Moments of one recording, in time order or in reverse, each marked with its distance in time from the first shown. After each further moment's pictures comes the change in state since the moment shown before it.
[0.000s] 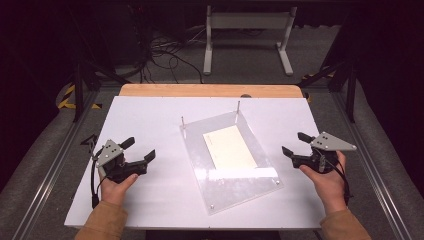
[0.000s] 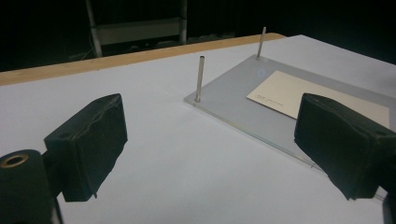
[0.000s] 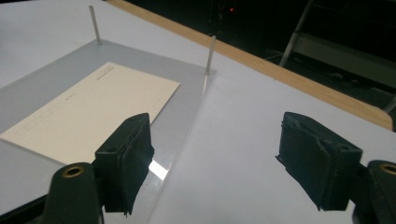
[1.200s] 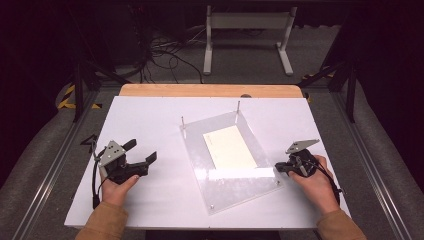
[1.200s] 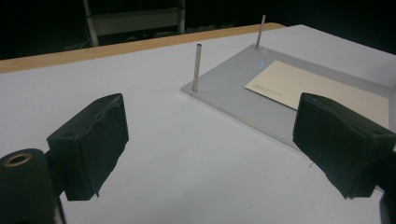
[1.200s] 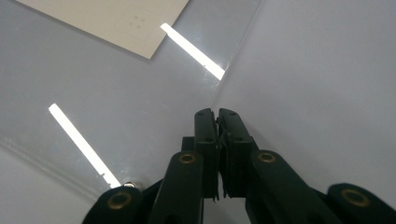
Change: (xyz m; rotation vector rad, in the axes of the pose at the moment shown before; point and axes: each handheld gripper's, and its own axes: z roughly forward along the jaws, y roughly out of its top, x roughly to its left) left arm -0.002 -0.003 0.003 0.037 -0.005 -0.006; right arm 0.012 -0.029 0.045 0.499 0.236 0.042
